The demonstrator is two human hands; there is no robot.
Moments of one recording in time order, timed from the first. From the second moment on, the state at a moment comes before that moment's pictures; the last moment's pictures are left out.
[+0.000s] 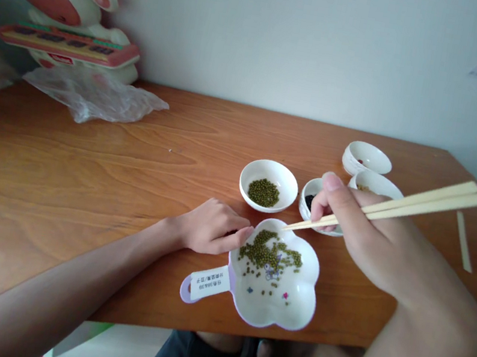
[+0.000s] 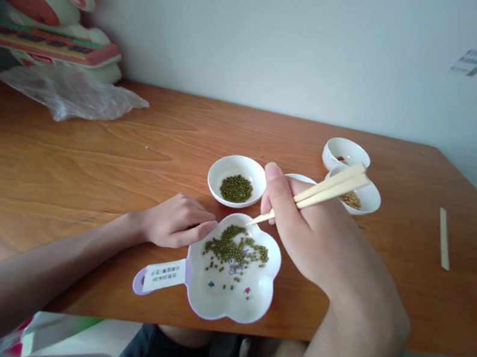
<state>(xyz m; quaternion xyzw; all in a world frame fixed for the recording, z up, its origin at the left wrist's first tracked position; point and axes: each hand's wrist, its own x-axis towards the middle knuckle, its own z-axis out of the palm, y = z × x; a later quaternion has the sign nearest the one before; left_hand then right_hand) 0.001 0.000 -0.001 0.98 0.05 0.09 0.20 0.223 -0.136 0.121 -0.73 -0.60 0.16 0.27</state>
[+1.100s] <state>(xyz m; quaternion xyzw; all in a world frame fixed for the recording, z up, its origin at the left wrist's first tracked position) 0.000 0.000 0.000 0.97 0.05 0.08 0.24 0.240 -0.185 0.069 -0.60 -0.65 0.31 0.34</state>
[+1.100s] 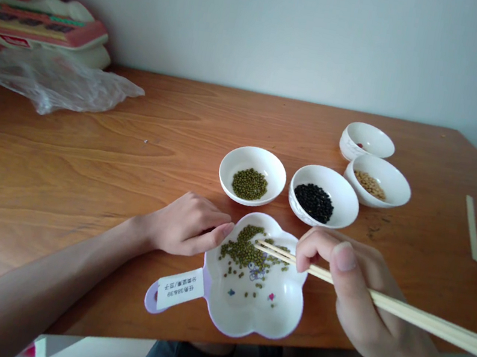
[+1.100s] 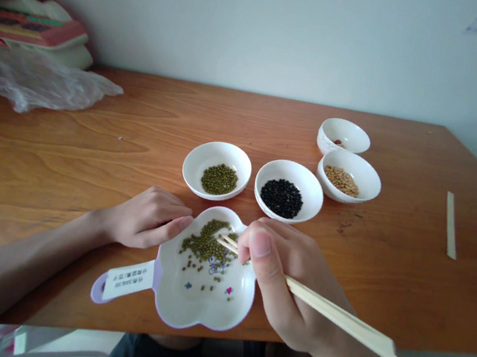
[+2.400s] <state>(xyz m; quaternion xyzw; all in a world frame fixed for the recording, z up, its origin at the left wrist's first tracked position) 0.000 0.001 -0.002 0.97 0.05 0.06 0.24 0.232 -0.180 0.060 -0.55 -0.69 0.24 0.40</state>
